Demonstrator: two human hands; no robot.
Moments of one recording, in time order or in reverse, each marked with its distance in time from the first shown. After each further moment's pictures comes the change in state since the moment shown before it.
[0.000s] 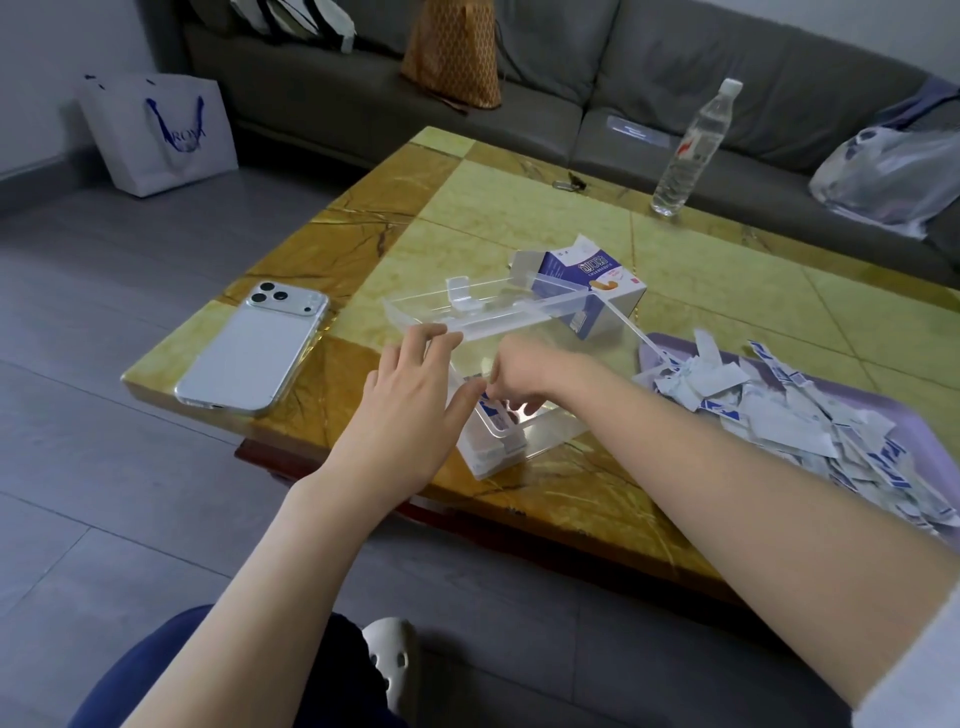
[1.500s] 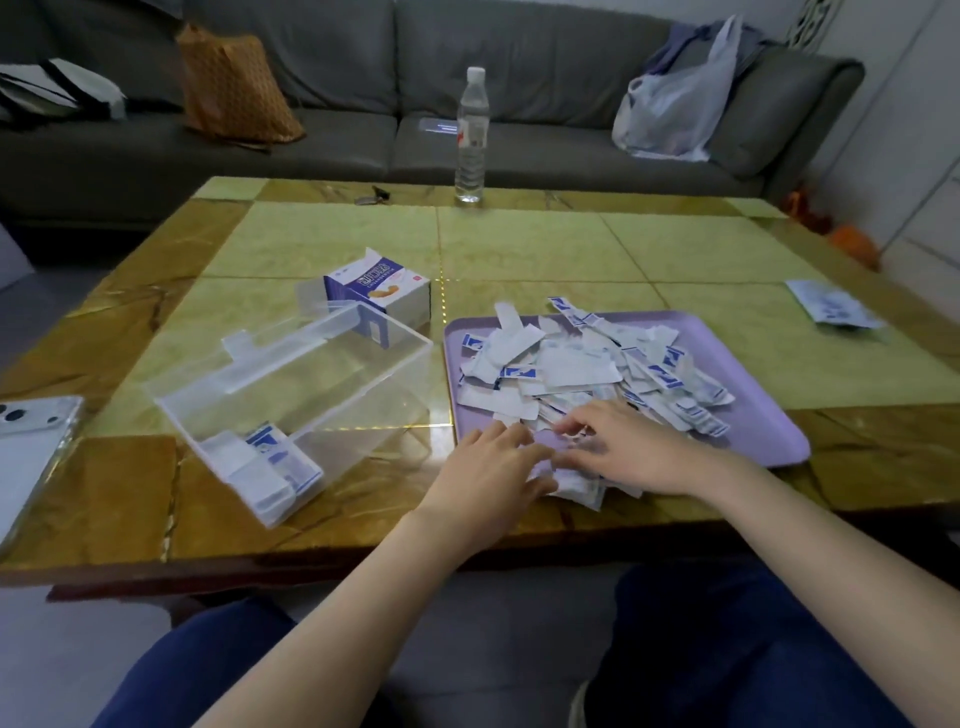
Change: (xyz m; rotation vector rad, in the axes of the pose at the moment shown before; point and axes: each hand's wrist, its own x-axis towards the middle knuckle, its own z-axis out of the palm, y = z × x) left_hand 0.011 0.163 0.145 0.223 -0.380 0.612; right_hand -0.144 0.257 0.016 0.110 0.232 0.024
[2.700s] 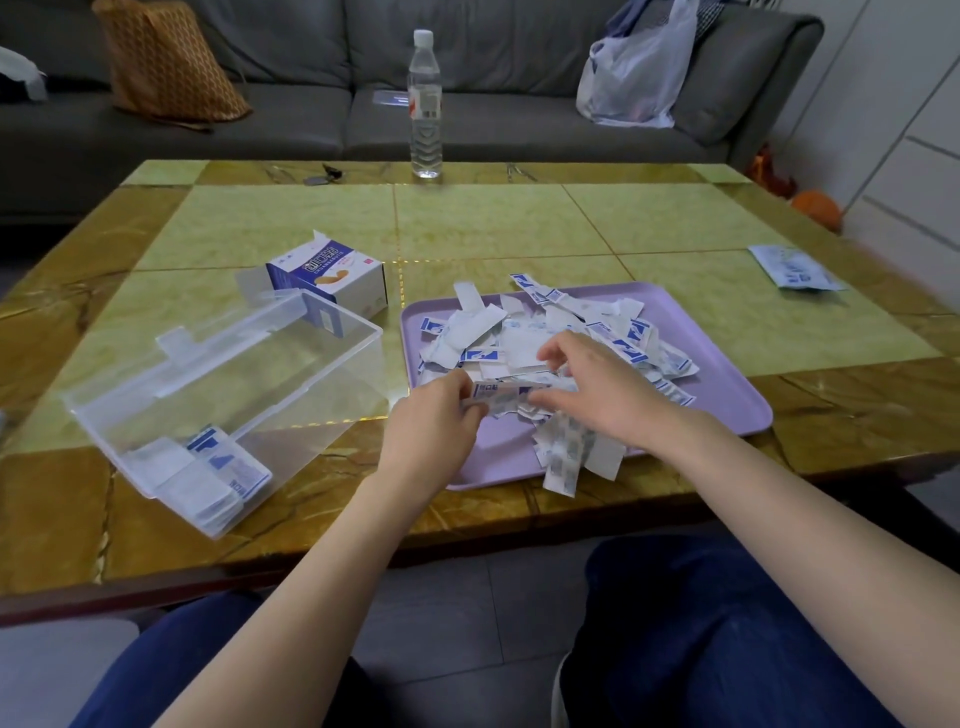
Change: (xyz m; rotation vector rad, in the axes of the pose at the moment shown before) left_hand 0.028 -0.012 -0.005 -0.312 0.262 -0.333; right_hand 0.010 0.009 -0.012 0.118 0.296 0.052
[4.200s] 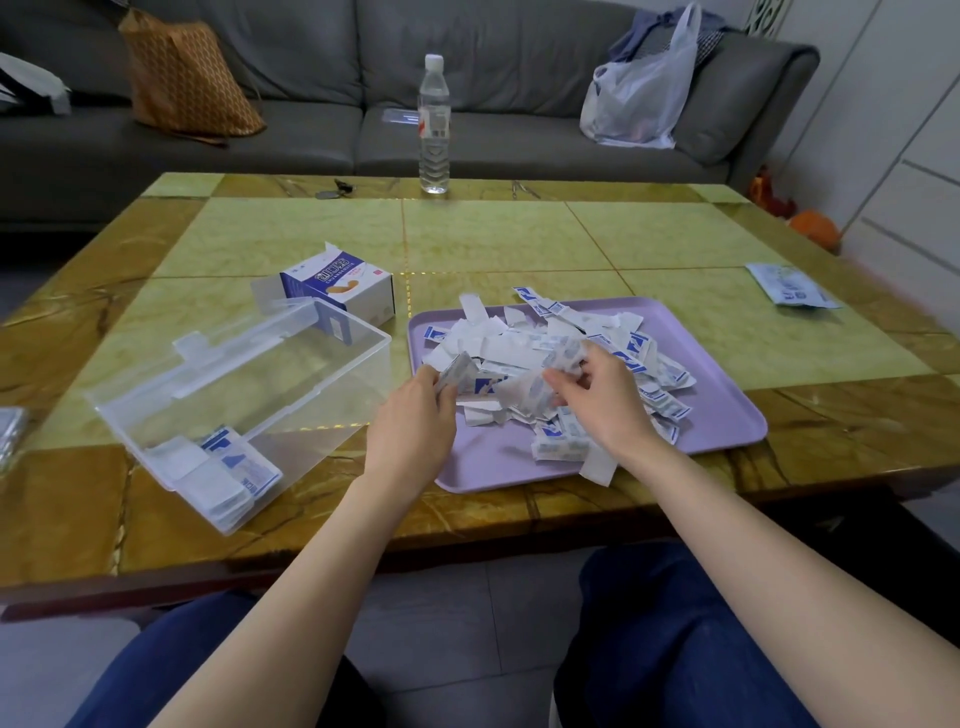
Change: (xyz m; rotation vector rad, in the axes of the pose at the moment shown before) left_hand -0.002 -0.008 -0.010 -0.046 0.096 -0.126; right_hand 0.000 0.003 0.022 0.548 0.294 0.166
